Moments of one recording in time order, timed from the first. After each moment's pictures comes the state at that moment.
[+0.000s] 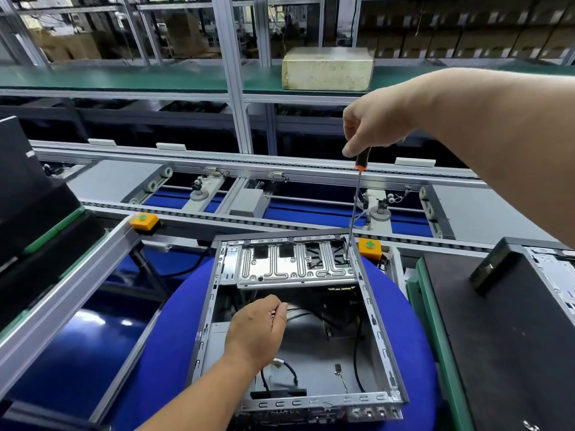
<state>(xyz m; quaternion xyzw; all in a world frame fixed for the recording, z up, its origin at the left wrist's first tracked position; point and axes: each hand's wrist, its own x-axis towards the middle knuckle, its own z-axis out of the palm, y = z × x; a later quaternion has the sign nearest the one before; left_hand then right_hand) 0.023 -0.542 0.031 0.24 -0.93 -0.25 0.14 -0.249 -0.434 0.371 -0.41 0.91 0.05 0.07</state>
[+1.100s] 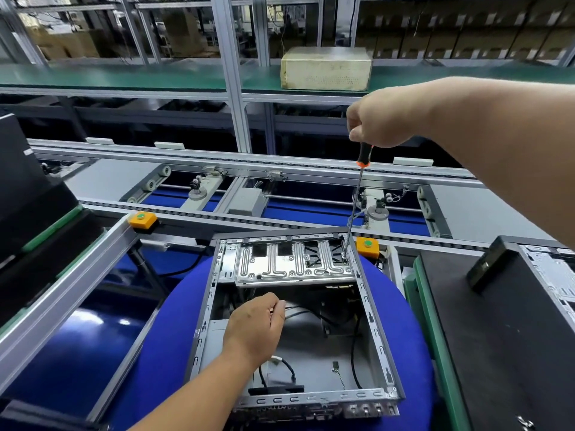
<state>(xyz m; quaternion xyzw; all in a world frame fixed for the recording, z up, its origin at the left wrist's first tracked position) 0.022 -0.541 0.031 0.23 -0.93 -0.24 0.14 -0.251 -0.427 0.365 -0.43 0.89 0.12 -0.04</state>
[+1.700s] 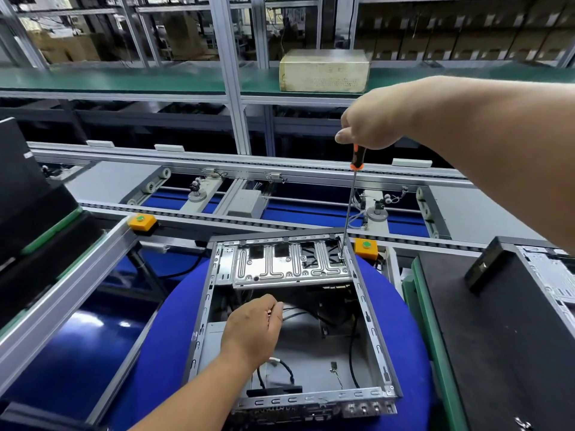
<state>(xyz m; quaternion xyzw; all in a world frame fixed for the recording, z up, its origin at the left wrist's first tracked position) 0.022 -0.539 0.031 0.23 -0.93 -0.24 0.14 -0.239 -0.430 0.368 -0.43 0.89 0.18 -0.03</state>
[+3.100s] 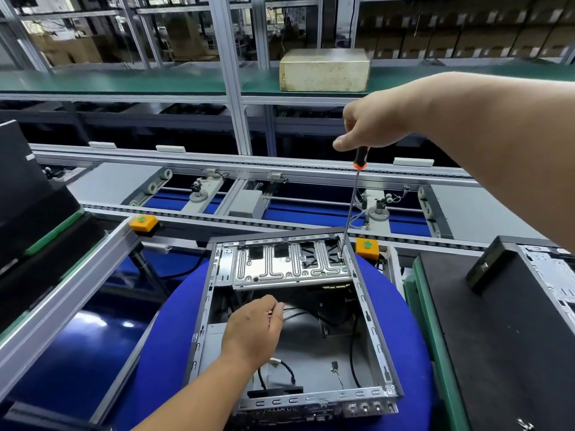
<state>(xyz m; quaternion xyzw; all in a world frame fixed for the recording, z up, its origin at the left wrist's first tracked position) 0.020 -0.539 0.028 0.24 -0.93 -0.23 0.14 -0.250 -0.423 0.369 -0.41 0.91 0.09 0.02</state>
